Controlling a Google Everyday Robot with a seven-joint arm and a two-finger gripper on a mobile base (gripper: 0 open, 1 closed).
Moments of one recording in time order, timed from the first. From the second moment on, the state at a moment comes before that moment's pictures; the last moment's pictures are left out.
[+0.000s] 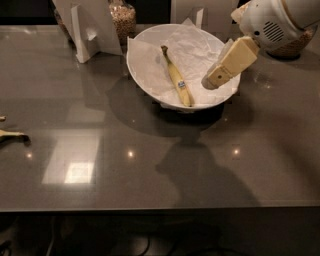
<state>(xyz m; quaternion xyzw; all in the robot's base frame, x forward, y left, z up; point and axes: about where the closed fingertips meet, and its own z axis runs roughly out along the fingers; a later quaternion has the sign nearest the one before) 0.545 -0.133 1.016 -0.52 0.76 0.06 0.38</state>
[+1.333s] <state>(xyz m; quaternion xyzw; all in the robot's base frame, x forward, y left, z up) 0.680 -0.097 0.927 -0.49 0.78 0.09 0.39</state>
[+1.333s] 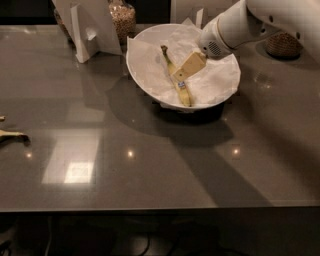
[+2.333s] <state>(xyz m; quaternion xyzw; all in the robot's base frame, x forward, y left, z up) 0.674 -0.067 0.892 -0.49 0.79 0.12 0.35</state>
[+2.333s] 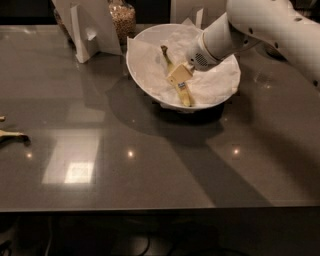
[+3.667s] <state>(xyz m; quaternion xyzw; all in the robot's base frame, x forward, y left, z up) 0.667 -0.091 0.856 -0.45 0.83 0.09 0.31</state>
